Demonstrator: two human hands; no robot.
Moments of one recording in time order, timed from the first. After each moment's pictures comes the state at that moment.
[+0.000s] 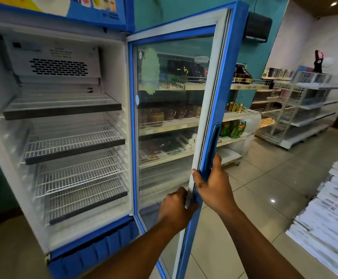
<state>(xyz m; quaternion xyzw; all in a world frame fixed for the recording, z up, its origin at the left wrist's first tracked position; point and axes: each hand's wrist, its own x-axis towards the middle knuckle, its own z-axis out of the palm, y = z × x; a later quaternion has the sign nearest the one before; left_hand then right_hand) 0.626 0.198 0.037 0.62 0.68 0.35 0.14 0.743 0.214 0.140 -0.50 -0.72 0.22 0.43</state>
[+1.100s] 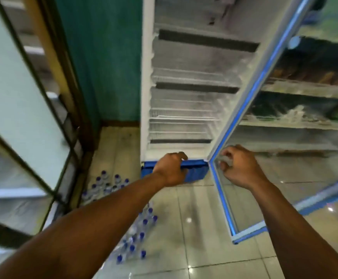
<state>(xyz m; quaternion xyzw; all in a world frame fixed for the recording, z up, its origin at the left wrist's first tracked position) 0.280 -0.030 -0.044 0.50 0.79 0.28 0.22 0.468 0.085 0.036 -0.43 -0.88 0.15 0.12</state>
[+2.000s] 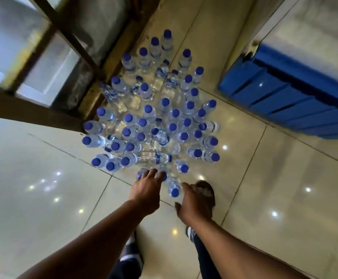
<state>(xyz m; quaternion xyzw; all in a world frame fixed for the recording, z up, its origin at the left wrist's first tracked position) 0.266 -0.198 -0.636 0.18 0.88 0.06 0.44 0.347 -0.063 -0.637 -0.26 -0.84 0.23 -0.42</state>
